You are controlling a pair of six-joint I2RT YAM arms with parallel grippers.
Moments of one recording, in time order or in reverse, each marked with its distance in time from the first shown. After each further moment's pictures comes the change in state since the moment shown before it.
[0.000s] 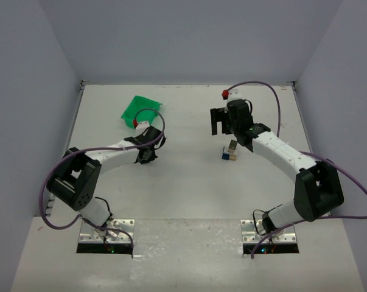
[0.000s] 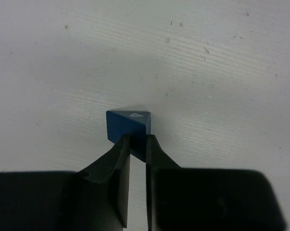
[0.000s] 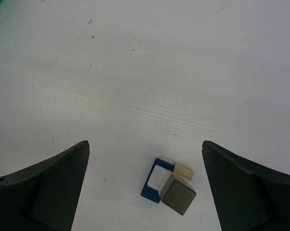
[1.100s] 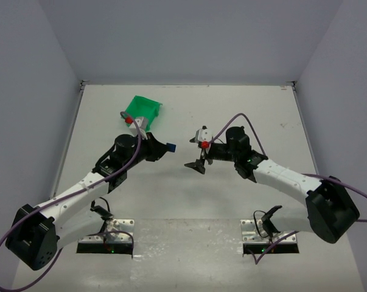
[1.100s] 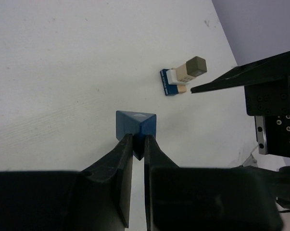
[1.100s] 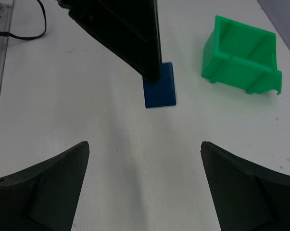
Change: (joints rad) left arm 0.012 -0.581 -0.326 0.556 0.621 0.096; right arm 0.197 -0.198 -0.377 0.505 -0.844 -0.532
